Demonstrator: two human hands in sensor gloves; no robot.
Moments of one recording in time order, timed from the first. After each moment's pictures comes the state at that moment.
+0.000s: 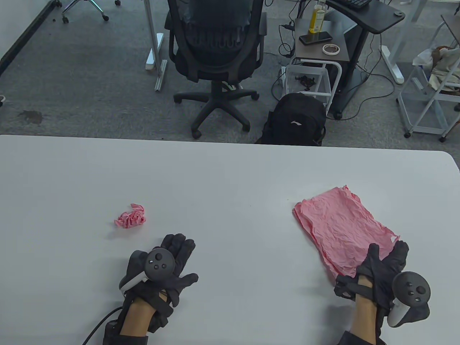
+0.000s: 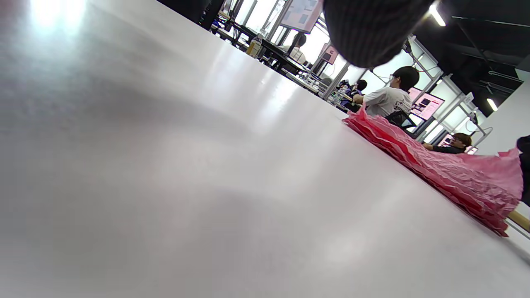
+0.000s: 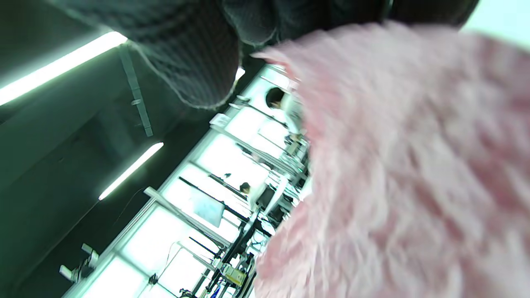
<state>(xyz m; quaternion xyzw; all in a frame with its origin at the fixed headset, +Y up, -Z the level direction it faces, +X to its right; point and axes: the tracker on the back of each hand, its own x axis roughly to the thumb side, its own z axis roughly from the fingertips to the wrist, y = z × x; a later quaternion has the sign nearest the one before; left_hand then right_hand) -0.195 -0.763 -0.296 -0.13 -0.18 0.21 0.95 0.347 -0.737 -0.262 -0.29 -0.31 0.82 0.39</state>
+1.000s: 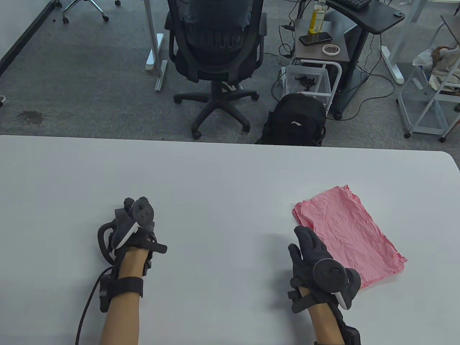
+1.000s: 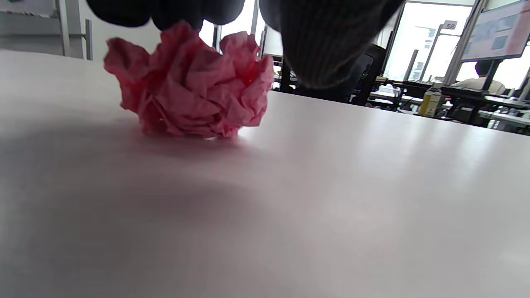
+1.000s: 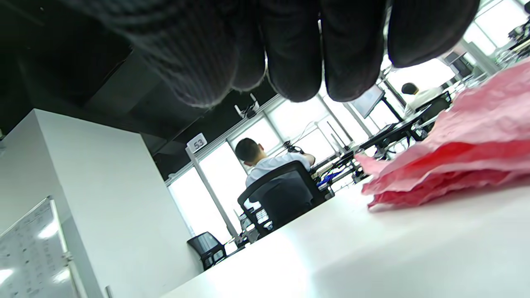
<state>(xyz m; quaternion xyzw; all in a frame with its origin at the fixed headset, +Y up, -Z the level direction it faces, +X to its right) -0.261 -0.739 -0.401 -0.04 0.12 0.04 0.99 0.205 -0.738 -0.294 0.05 -0.20 0.93 0.31</state>
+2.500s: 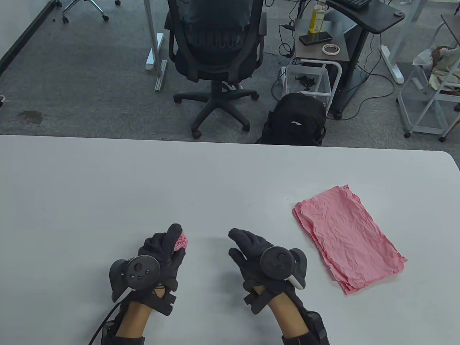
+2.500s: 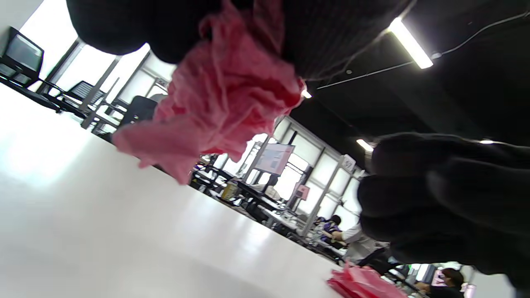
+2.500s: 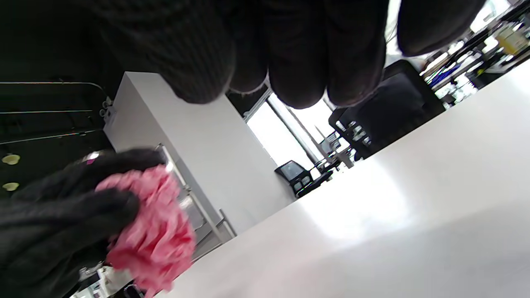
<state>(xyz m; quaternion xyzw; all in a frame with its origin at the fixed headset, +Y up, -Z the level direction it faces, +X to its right) -0.198 -0.718 -0.278 0.15 -0.16 0.28 0.93 0.073 -0.724 -0.304 0.24 -0.08 0.89 0.37</state>
